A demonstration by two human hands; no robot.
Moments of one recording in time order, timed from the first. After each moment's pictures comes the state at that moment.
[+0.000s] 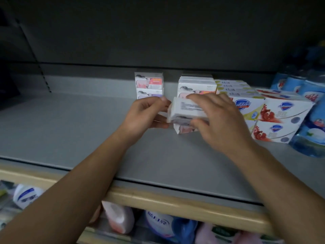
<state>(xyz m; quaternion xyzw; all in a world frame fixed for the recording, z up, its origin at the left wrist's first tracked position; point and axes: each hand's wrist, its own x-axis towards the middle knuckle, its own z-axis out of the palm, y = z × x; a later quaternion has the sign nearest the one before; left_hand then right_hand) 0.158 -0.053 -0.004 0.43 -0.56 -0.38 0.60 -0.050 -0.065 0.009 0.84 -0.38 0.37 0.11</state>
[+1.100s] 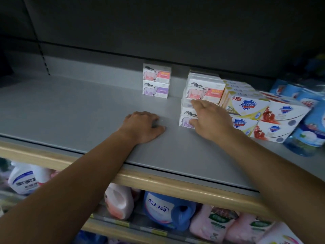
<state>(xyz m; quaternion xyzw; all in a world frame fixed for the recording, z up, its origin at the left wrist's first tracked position) 0.206 -0.055 -0.052 0.71 -0.68 -0.02 0.17 -0.014 -0.109 -0.012 0.84 -0.51 0.12 0.15</state>
